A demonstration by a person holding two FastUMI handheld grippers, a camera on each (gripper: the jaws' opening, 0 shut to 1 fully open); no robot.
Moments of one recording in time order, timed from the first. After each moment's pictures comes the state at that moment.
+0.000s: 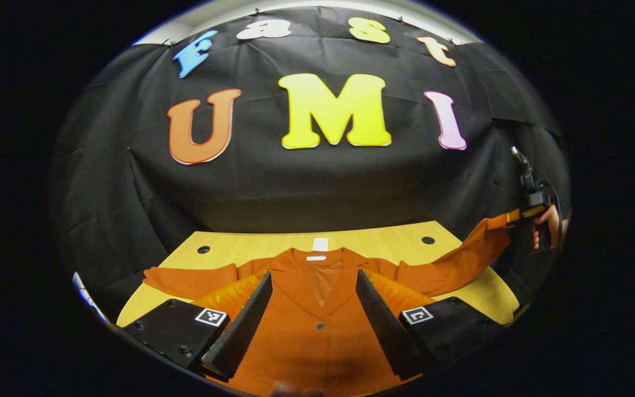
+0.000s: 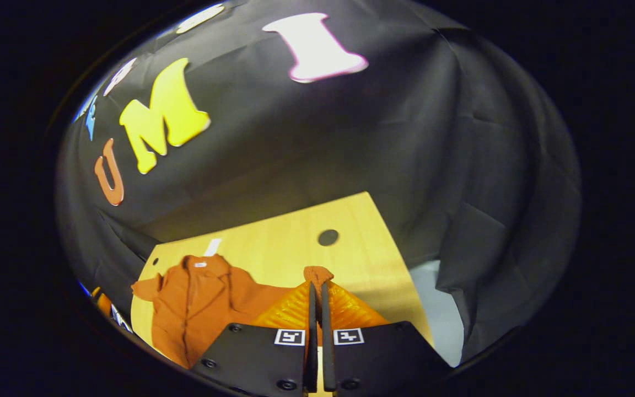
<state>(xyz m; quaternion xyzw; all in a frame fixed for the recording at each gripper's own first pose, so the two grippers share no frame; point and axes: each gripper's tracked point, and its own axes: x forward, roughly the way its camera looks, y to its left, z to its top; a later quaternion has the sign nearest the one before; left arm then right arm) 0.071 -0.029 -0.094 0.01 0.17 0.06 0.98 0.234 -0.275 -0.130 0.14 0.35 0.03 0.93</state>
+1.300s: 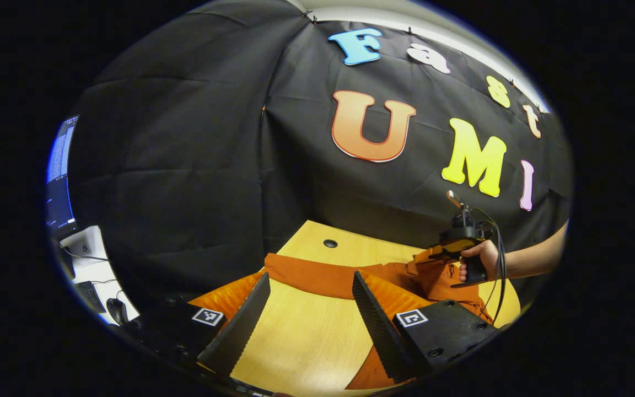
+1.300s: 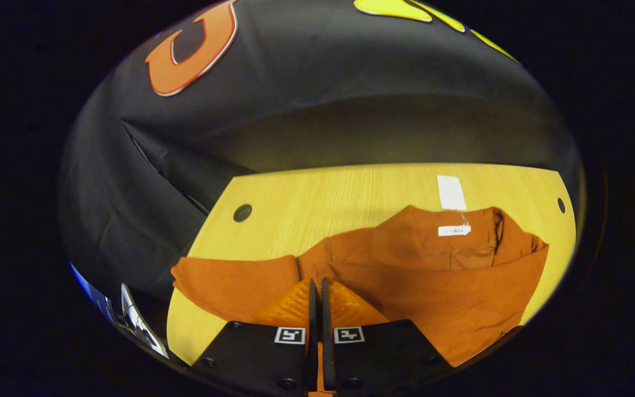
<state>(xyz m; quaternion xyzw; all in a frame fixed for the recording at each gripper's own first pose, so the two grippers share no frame) -0.075 0.335 -0.102 -0.13 0.15 0.17 0.97 0.248 0.334 -0.302 0.07 0.50 0.16 0.84</state>
